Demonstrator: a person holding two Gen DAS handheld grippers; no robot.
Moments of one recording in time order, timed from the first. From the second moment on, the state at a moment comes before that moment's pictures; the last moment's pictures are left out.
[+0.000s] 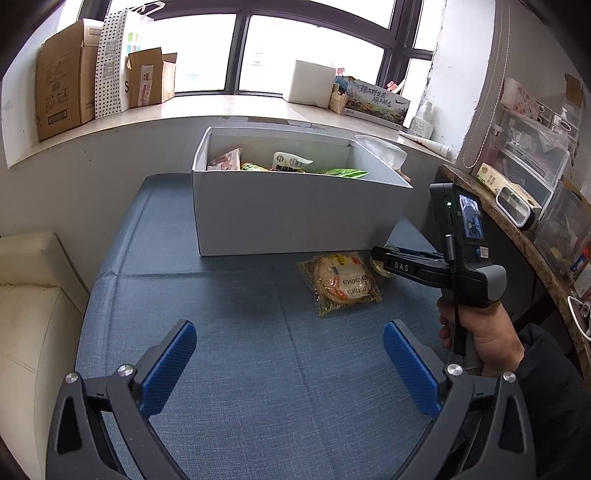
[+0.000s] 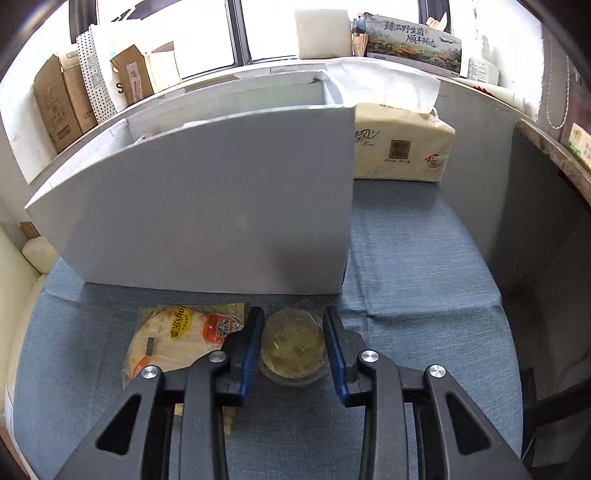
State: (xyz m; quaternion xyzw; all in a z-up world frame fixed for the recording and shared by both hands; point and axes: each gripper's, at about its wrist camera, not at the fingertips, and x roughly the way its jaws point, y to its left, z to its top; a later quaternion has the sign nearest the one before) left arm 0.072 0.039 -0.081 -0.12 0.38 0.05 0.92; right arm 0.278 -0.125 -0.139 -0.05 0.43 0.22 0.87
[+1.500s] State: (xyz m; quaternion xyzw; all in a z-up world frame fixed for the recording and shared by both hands) left arm 0.207 -0.040 -0.139 -0.05 0.44 0.04 0.89; right arm 0.190 -0.240 -0.086 -0.01 0.37 0.21 0.90
